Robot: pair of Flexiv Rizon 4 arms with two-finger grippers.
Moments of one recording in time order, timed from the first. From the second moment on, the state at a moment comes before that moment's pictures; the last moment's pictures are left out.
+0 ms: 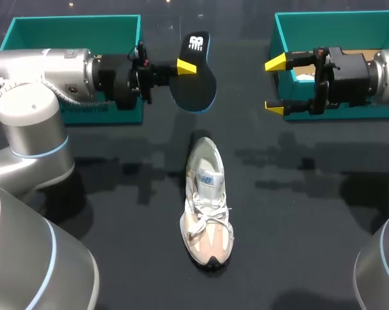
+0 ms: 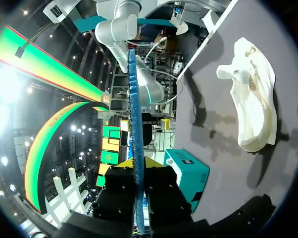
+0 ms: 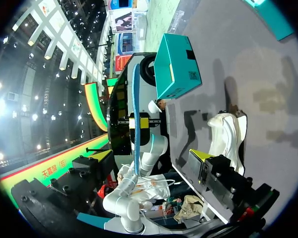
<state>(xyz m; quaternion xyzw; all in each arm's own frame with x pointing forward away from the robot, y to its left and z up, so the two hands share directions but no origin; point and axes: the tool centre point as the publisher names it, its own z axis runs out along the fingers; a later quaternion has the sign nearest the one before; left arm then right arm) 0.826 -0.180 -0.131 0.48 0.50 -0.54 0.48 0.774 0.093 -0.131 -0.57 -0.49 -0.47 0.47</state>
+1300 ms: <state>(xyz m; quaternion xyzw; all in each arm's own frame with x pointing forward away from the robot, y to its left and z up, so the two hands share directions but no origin) 0.842 -0.213 -0.155 0.52 0.49 -0.49 0.50 0.775 0.150 -0.148 -0.53 -0.55 -0.44 0.47</state>
